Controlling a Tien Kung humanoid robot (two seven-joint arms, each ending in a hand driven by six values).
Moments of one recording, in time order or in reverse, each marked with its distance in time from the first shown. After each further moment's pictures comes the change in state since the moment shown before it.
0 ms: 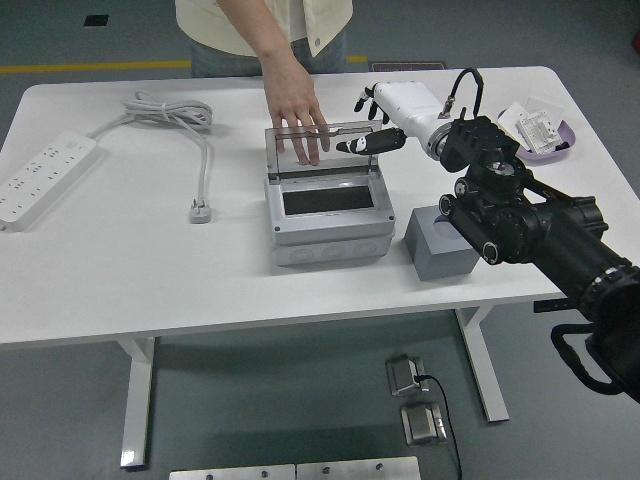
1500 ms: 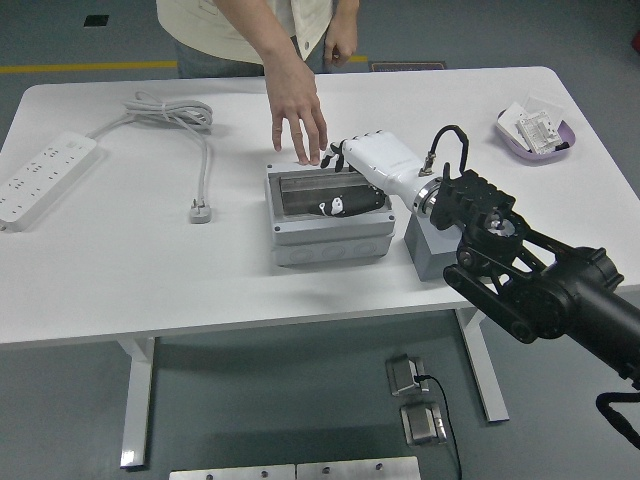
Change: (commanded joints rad) left arm 0.011 -0.008 -0.016 0.000 -0.004 0.003 -0.001; right arm -0.253 -0.155 -0.052 0.566 -0.040 0.090 -0.126
